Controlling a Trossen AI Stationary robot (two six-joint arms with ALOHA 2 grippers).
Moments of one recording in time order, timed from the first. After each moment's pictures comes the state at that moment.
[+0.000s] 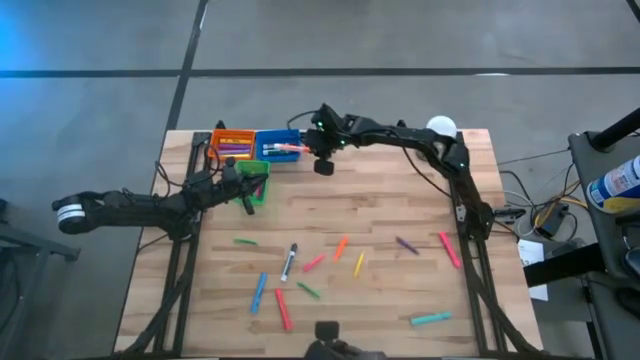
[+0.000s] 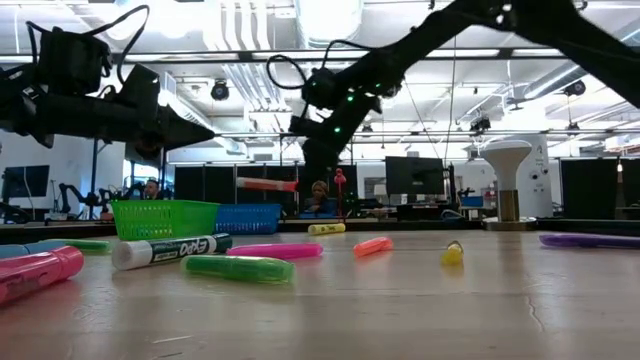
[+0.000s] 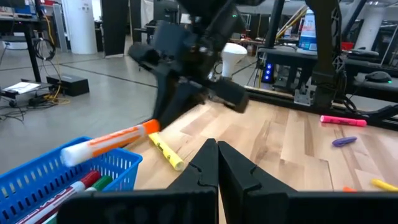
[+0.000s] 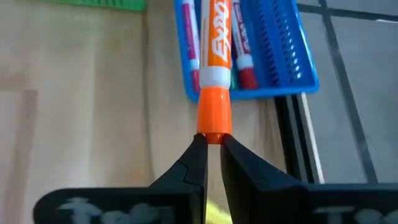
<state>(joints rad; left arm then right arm) 0.44 0.89 0.01 0.91 0.00 -0.08 -0.49 2.22 1.82 -0.49 -0.11 -0.43</state>
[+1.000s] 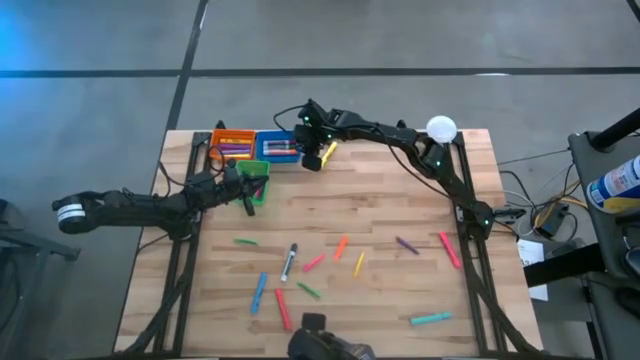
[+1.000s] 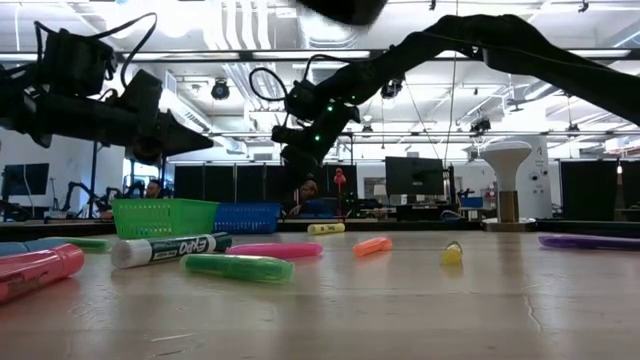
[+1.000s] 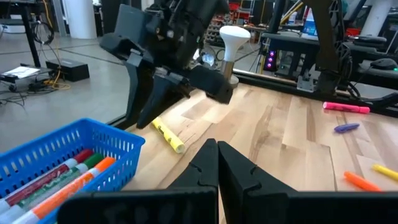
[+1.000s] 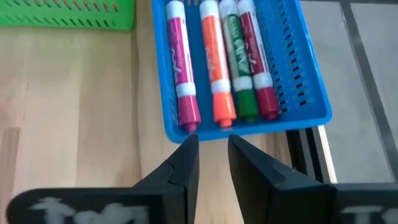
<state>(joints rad) 0.44 0.90 0.01 0.85 0.00 -0.09 -0.50 2.42 2.15 -0.65 -0.16 -0.38</state>
